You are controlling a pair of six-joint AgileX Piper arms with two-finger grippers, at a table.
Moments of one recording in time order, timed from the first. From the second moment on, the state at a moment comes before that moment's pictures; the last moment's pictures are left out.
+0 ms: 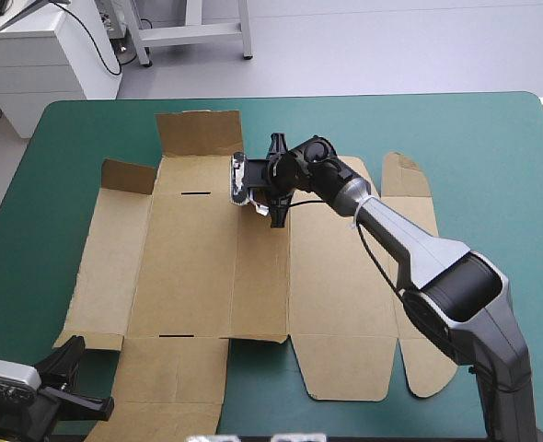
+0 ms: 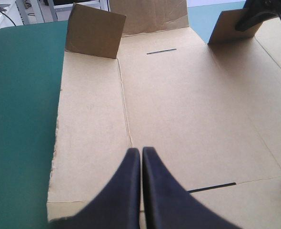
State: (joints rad) left arm -0.13 -0.02 -0.41 -0.06 0.80 0.08; right arm 0.63 2.09 -1.94 0.01 0.78 -1.03
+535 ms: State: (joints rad) left arm -0.13 -0.02 -0.41 -0.06 0.80 0.08; right arm 0.63 2.10 -1.94 0.05 0.77 -0.89
